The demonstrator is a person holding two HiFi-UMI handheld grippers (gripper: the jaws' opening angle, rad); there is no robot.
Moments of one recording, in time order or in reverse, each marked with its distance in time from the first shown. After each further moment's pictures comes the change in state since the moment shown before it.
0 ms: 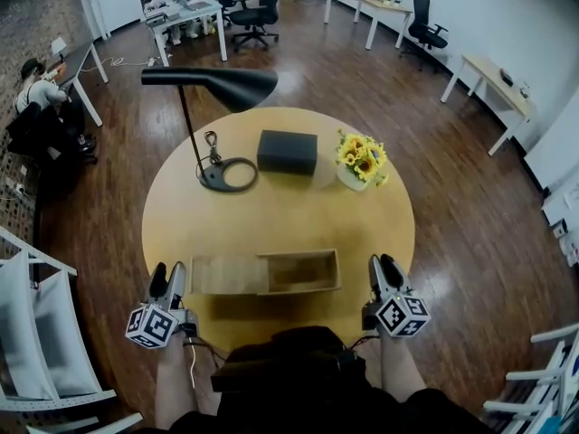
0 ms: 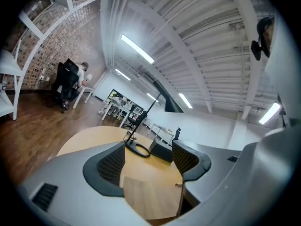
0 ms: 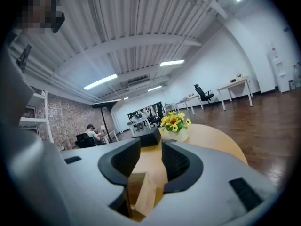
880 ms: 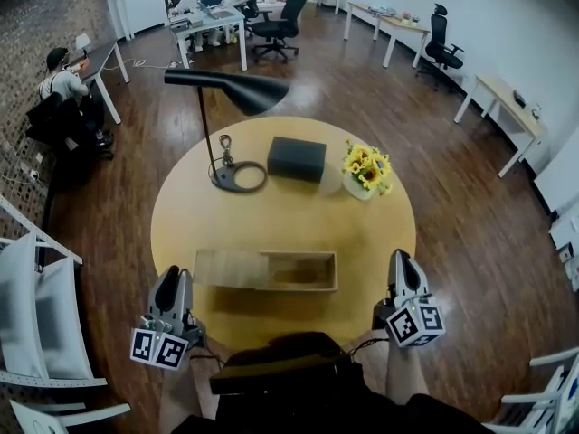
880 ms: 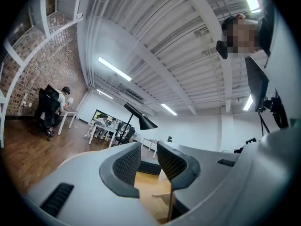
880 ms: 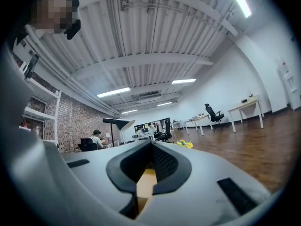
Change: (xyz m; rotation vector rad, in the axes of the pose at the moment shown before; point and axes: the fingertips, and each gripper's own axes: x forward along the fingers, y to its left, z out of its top) left arm -0.065 -0.123 0.042 0.188 -0.176 -0.160; right arm -0.037 0.032 0.091 -0.134 -0.191 0.096
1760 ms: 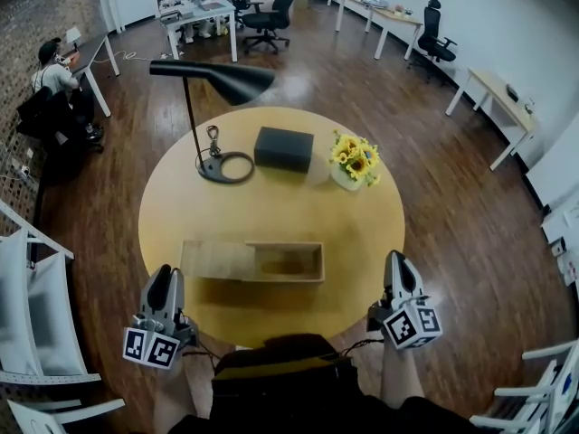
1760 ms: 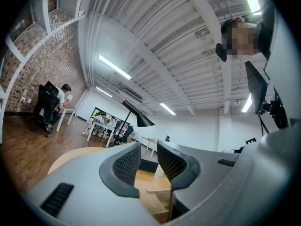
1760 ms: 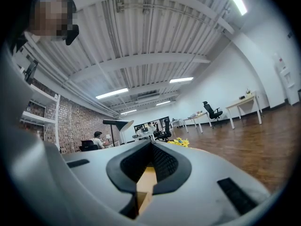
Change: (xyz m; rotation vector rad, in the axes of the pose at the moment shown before) left arm -0.009 -0.012 -0.012 -0.029 0.007 -0.018; right arm -0.026 -0.014 0.001 0.042 0.009 -0.004
